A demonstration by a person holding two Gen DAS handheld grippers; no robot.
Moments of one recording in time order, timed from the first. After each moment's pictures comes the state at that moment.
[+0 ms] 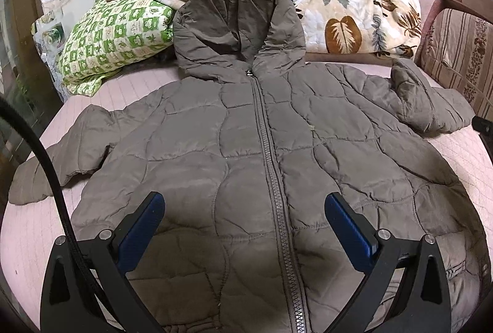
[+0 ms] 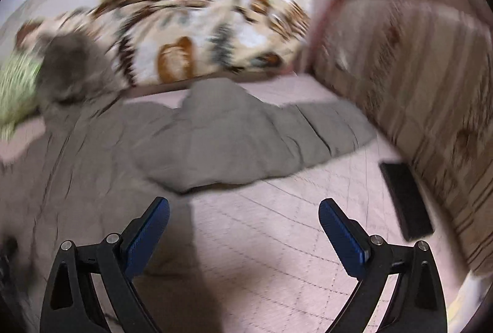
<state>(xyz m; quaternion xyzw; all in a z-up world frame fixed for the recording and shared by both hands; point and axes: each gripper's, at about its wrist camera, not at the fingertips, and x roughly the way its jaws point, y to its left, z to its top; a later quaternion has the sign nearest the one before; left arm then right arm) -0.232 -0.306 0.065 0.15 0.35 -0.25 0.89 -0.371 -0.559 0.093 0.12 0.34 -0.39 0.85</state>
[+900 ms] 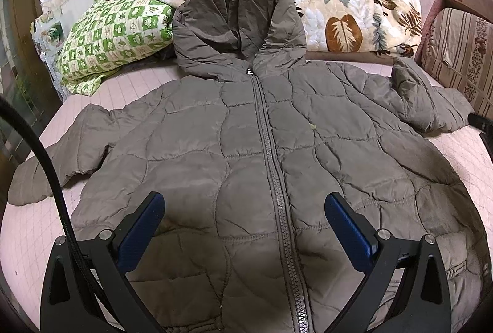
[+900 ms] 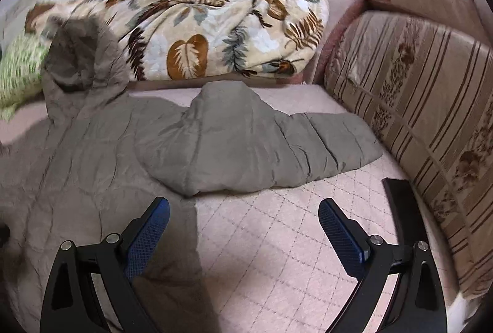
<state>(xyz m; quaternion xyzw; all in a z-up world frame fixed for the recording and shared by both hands) -0.230 -0.305 0.065 0.15 0.36 -0.25 0.89 -0.365 -0.580 0.092 0.13 0.35 -0.37 0.85</state>
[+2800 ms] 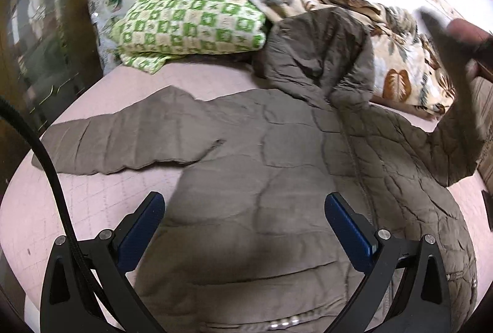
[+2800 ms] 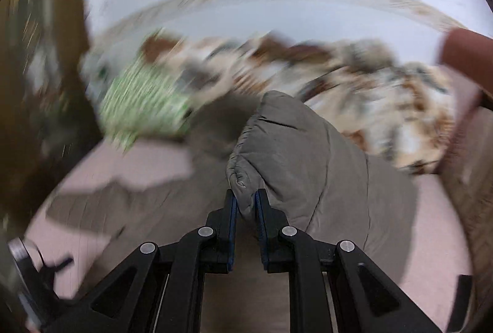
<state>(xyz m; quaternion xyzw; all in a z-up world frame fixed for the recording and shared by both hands) -0.180 -0.158 0.102 0.05 0.36 -0.19 0.91 -0.193 -0.433 0.223 0.08 0.30 -0.12 0.94</state>
